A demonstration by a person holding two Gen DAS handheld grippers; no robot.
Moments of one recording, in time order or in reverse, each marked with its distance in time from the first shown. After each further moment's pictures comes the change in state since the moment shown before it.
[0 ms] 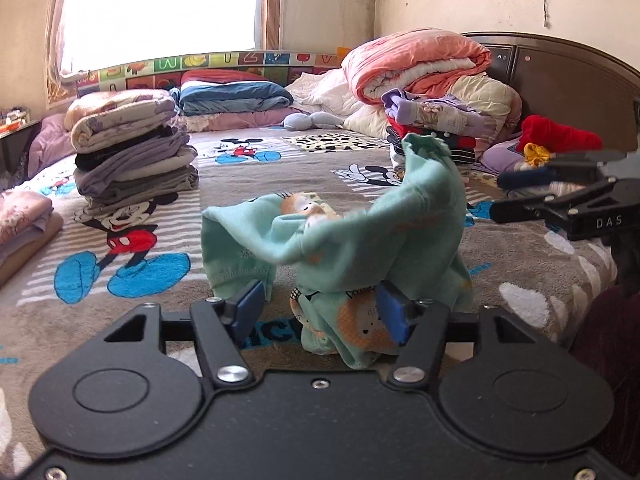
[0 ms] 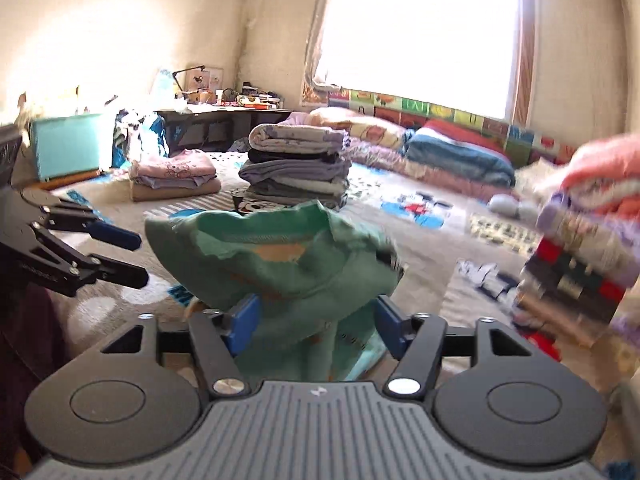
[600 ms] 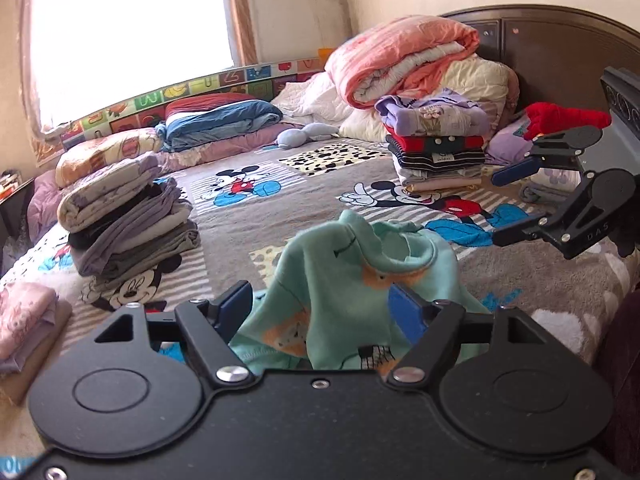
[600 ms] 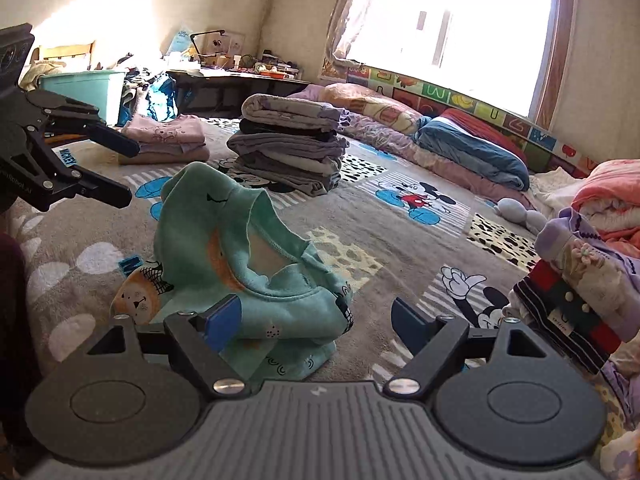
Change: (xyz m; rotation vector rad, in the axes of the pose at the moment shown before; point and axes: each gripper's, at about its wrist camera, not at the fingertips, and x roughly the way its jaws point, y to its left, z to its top) left arm 0.049 -0.004 0.085 0.186 0.026 0.001; right arm 0.041 -0.062 0.015 -0.027 0.100 0.076
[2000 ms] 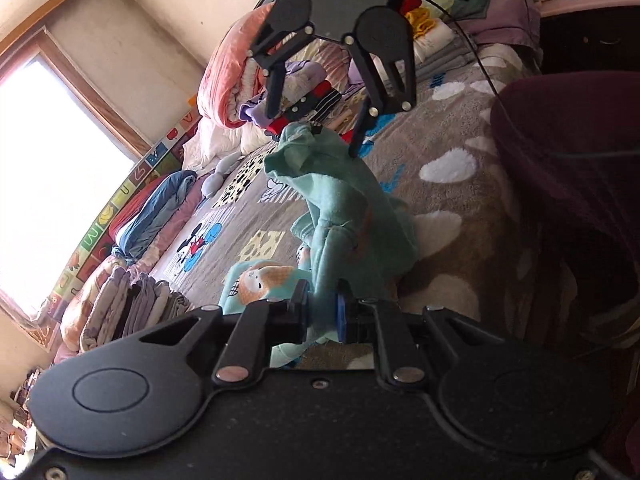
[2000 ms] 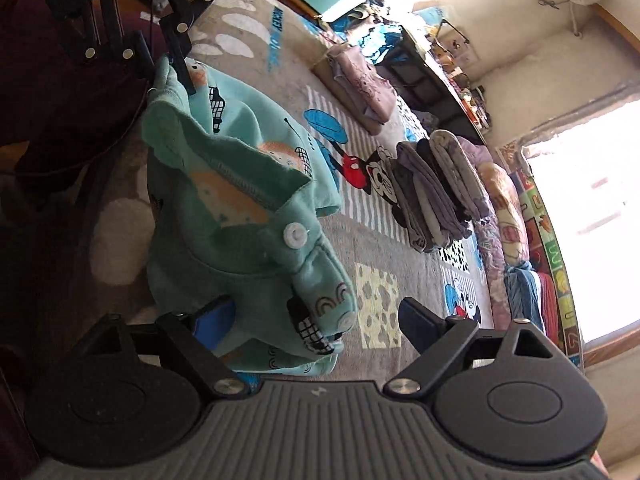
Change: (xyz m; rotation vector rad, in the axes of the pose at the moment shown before) left arm -0.111 -0.086 -0.091 0.624 -0.024 -0.054; right arm -0.042 0.104 0.039 -0.931 0.124 0.185
